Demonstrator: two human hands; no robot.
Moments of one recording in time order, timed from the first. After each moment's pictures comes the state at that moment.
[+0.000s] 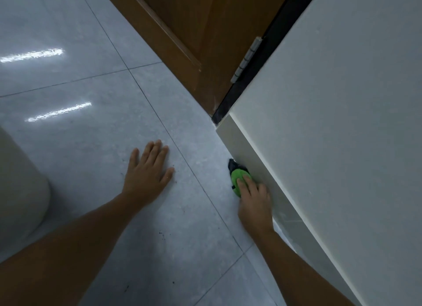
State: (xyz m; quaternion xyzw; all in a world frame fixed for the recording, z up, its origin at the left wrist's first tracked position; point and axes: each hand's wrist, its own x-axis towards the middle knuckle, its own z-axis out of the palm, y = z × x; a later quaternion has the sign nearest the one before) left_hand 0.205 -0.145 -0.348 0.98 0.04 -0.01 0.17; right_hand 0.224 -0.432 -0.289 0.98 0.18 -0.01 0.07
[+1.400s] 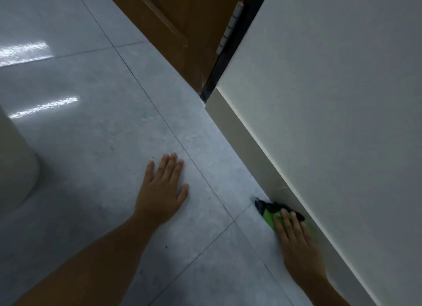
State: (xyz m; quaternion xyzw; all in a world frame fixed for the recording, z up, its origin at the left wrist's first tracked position) left_hand 0.128 -0.231 -0.346 0.99 -0.01 -0.02 0.16; right_hand 0.089 -0.605 -0.282 0.94 0.18 -0.09 0.27
